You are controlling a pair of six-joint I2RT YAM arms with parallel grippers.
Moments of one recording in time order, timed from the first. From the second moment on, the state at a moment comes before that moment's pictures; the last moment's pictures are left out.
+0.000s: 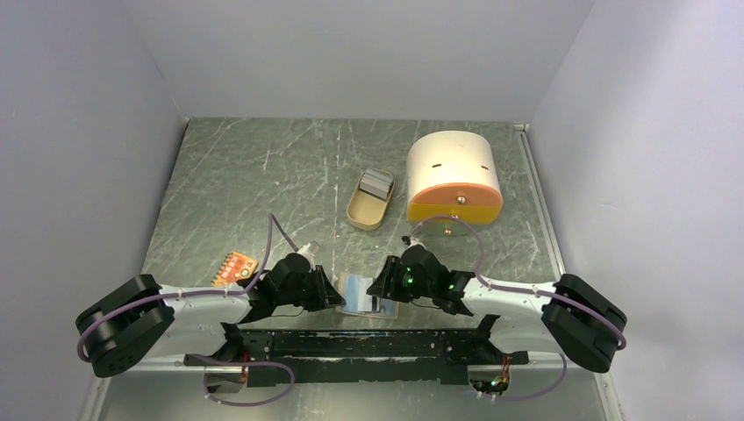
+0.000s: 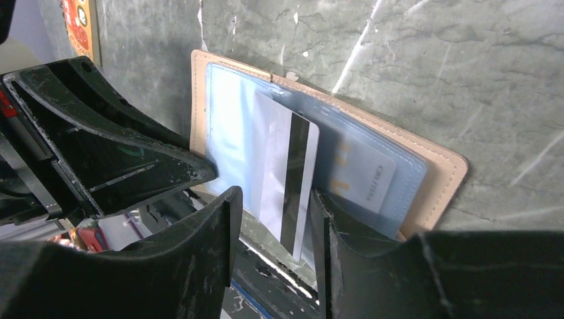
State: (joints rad) left arm -0.93 1.17 0.20 0.29 0.15 -1.14; right arm 0.93 1.19 0.32 0.16 -0.09 1.03
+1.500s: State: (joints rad) left arm -0.95 1.19 0.20 0.40 0.19 -1.14; right arm 0.97 1.31 0.35 0.23 -0.17 1.01
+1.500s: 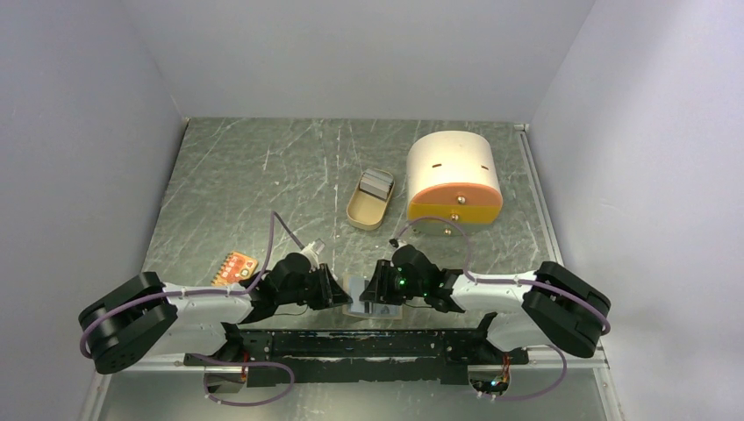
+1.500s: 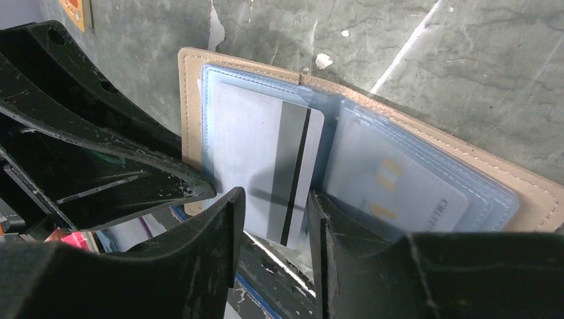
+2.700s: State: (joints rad) left arm -0.95 1.03 0.46 -0.22 -0.02 -1.07; right arm 0.94 1.15 0.41 0.12 -0.21 0.79
